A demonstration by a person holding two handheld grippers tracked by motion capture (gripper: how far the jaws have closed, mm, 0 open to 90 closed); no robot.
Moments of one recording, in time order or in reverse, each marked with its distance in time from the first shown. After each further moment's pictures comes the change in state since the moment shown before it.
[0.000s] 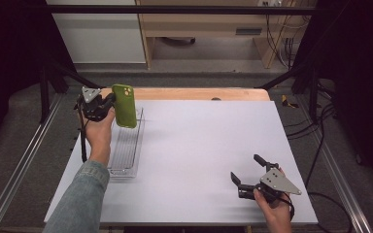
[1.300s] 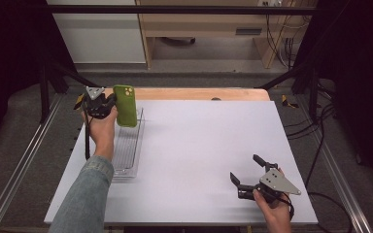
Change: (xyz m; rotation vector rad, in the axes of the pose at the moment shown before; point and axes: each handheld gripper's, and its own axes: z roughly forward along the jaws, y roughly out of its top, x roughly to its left) left arm 0.003 -0.007 0.024 0.048 0.054 -0.014; right arm 0.001 0.000 0.000 0.000 0.008 0.004
